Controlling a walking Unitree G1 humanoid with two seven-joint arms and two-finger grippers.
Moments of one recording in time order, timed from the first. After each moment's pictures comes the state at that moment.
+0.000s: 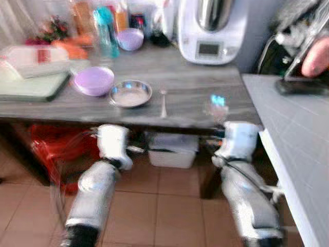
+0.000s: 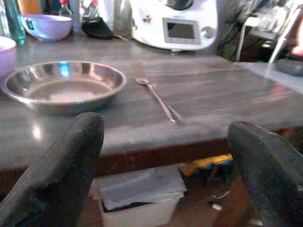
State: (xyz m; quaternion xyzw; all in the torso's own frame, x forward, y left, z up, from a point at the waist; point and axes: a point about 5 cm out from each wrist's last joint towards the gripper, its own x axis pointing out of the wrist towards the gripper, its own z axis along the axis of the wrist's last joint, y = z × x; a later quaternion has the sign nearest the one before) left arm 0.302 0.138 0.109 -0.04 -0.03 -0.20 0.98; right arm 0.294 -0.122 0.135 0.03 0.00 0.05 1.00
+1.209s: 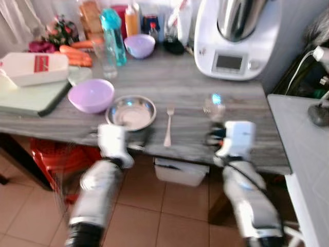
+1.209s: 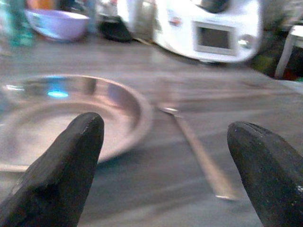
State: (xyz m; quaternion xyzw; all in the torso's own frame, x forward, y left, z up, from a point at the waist) left arm 0.303 0.118 0.109 -0.06 -0.03 -0.21 0.98; right arm 0.293 -0.137 0.134 0.02 0.00 0.03 1.00
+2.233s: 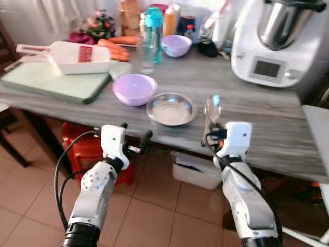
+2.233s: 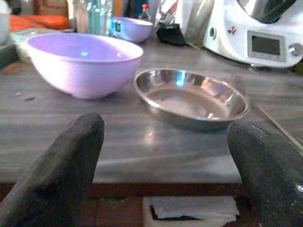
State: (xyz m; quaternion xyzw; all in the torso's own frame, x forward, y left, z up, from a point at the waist) left arm 0.303 0.129 0.108 -0.05 -0.02 -0.21 0.98; right arm 0.293 -0.128 0.134 0.03 0.00 0.03 1.00
